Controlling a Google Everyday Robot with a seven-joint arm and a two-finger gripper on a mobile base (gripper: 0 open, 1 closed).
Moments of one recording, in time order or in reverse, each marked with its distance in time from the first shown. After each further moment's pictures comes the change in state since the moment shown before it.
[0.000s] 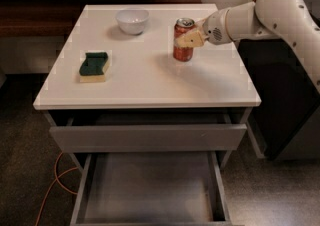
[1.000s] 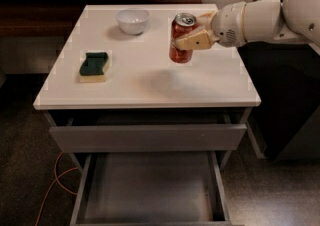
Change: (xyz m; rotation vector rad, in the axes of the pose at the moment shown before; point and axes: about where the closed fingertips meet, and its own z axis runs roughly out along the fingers) arm -0.034 0.072 -0.060 -0.076 -0.116 -0.150
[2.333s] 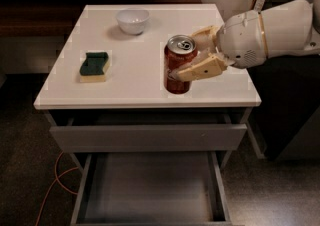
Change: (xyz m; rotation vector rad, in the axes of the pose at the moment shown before) arm -0.022 0.128 -0.051 -0.253 0.013 -0.167
